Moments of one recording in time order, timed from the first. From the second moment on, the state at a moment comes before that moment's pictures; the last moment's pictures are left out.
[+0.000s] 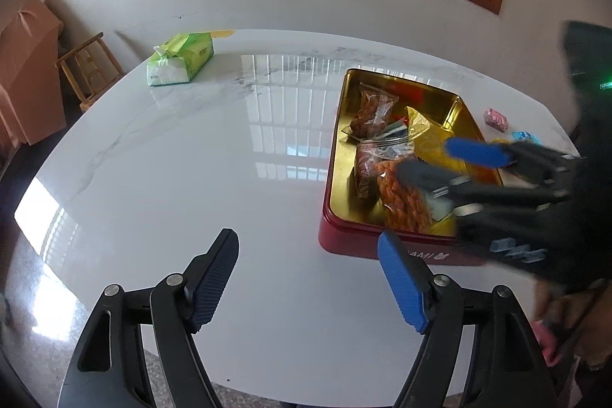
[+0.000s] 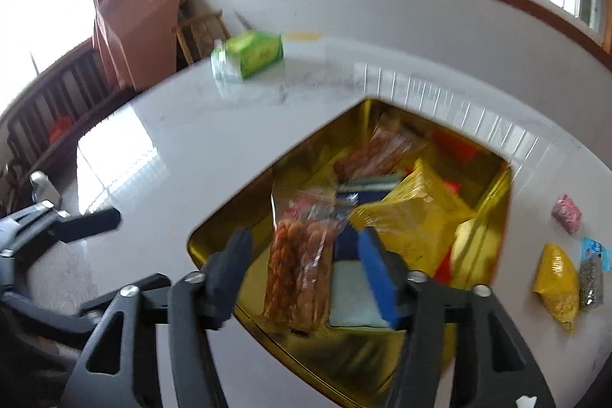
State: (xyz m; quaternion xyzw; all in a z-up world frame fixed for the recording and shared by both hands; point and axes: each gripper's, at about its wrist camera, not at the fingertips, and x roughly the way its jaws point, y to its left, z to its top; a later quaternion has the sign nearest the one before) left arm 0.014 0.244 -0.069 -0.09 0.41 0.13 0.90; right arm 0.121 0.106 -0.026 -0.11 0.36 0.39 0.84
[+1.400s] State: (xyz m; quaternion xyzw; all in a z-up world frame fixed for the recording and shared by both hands) left arm 0.292 -0.060 -0.089 0.33 0.52 -0.38 0.69; right arm 0.169 -0.294 -0.083 0.03 0.40 0.08 0.91
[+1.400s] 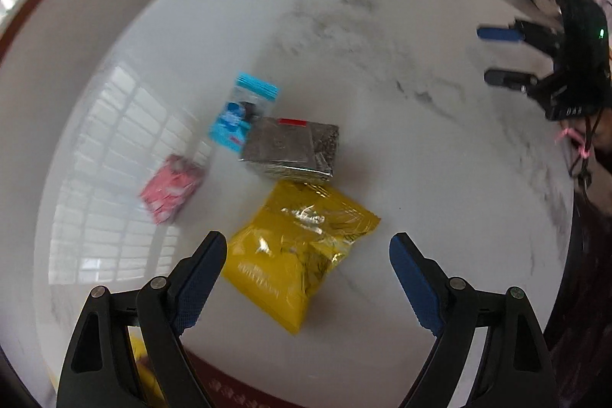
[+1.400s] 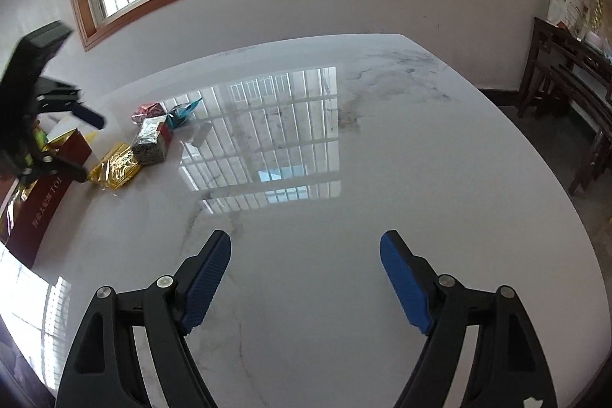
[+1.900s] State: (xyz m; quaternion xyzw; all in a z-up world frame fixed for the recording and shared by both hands) left arm 0.275 -0.047 -0.117 0.30 0.50 -0.33 0.74; right arm 0.171 -0.296 -0.086 0.04 0.41 0.09 0.91
